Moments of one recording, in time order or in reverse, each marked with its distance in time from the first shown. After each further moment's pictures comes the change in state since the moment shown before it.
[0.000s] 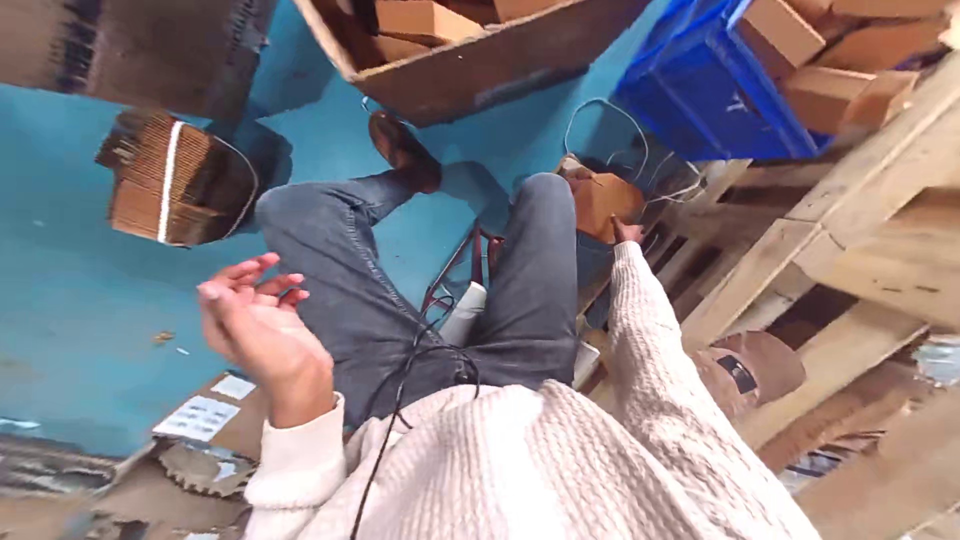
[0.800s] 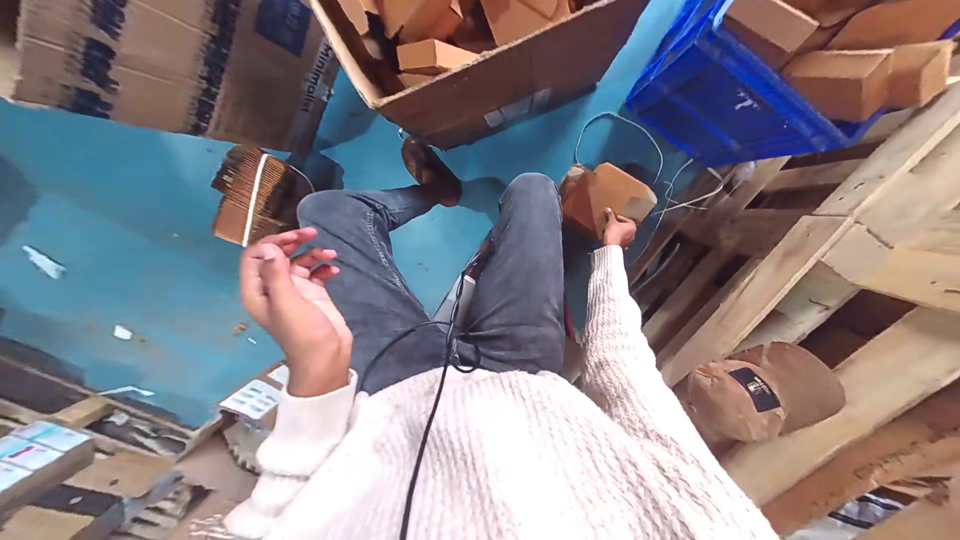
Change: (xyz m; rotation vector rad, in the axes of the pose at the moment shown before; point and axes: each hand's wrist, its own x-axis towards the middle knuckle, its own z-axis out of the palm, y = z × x) left_hand -0.050 0.047 0.055 0.037 -0.037 0.152; right_hand 0.025 0.001 0.017 0.350 -0.289 0.303
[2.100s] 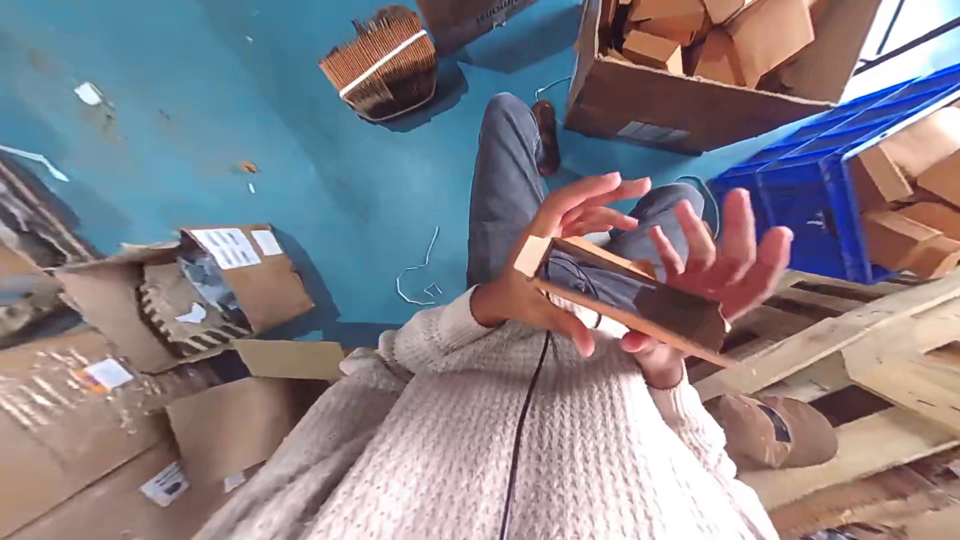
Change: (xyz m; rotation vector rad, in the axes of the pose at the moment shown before) left_hand -0.096 0.003 -0.117 -0.803 -0.550 0.515; right_hand -0.454 -0.009 -0.096 0.635 -0.939 -1.632
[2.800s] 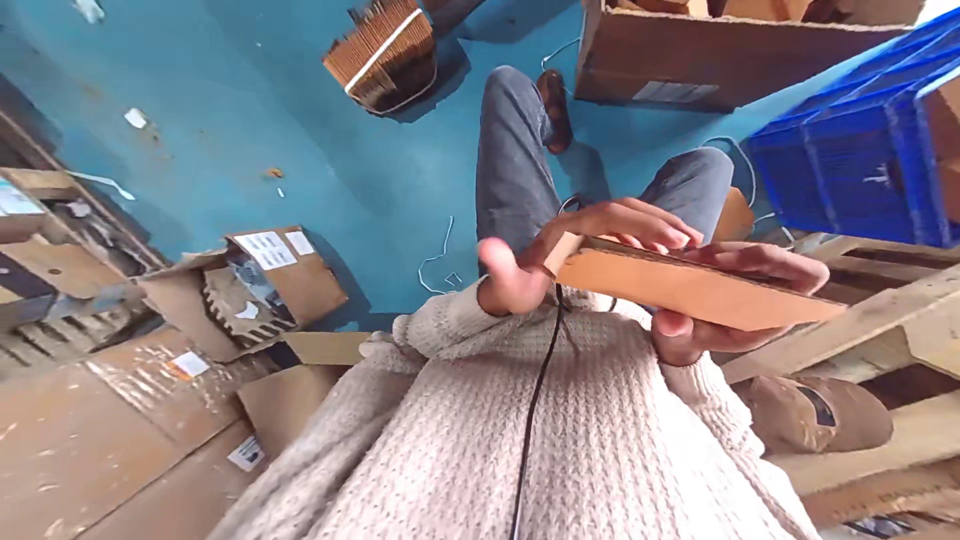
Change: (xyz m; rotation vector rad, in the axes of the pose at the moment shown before) left_hand 0.012 -0.001 0.014 -0.236 -0.114 -0.160; right_hand -0.007 0.006 -0.010 -0.253 0.227 -0.149
